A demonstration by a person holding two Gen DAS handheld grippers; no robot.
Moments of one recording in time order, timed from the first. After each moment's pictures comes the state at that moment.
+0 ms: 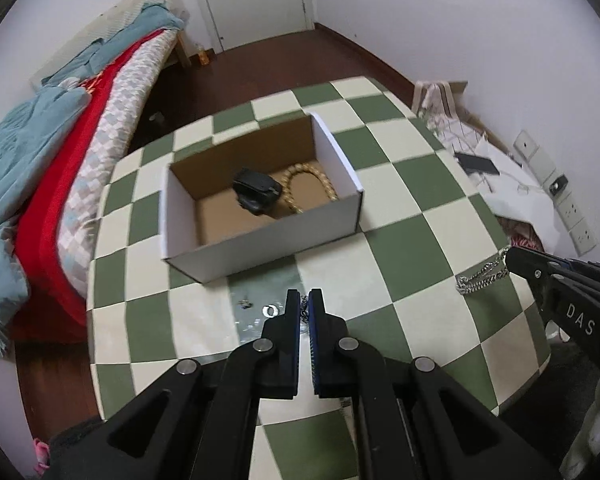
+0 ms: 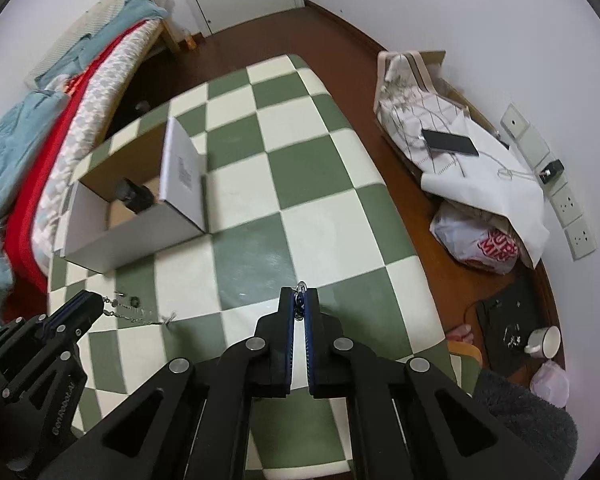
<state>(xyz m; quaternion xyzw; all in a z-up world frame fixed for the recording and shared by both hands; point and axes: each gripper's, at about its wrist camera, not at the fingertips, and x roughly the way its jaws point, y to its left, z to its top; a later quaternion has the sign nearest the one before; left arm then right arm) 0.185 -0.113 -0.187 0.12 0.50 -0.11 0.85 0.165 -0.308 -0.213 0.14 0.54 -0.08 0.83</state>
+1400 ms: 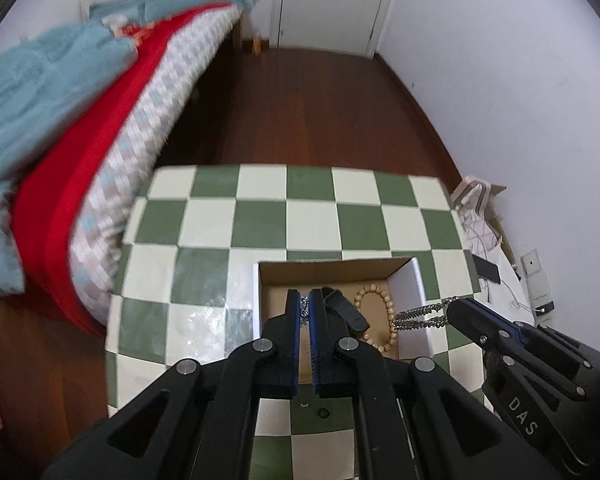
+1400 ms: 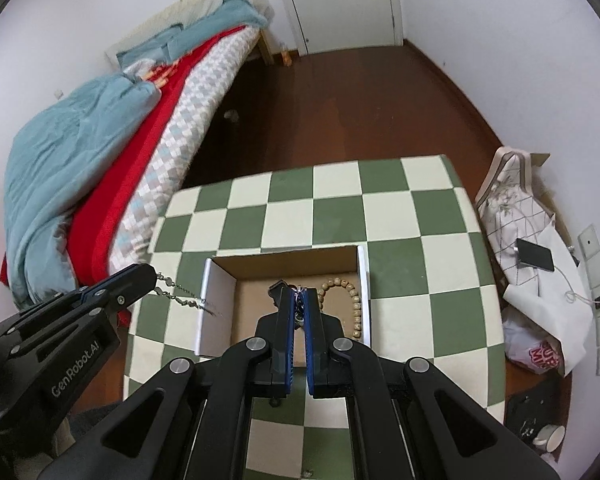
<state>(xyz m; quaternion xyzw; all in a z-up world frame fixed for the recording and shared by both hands) 0.318 -0.020 -0.139 -0.04 0.52 -0.08 0.85 0.308 -0.191 -0.133 0.09 0.51 0.05 0.86</state>
